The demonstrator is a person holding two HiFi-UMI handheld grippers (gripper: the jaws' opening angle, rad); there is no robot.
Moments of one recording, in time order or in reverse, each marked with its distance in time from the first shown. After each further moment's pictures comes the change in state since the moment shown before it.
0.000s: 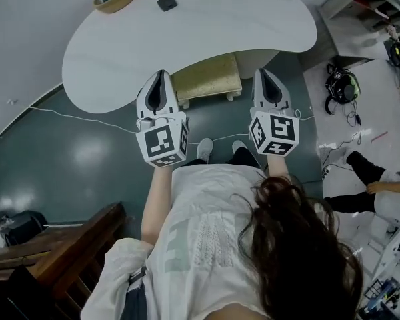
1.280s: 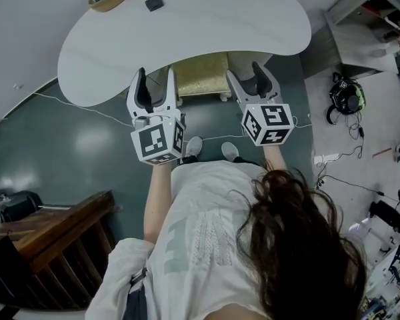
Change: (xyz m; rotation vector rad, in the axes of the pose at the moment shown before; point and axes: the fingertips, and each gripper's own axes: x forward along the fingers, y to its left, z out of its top) left arm 0.018 -0.093 0.015 0.004 -0.066 0.117; right arm 0.020 -0.065 -0.019 0.080 0.067 0.292
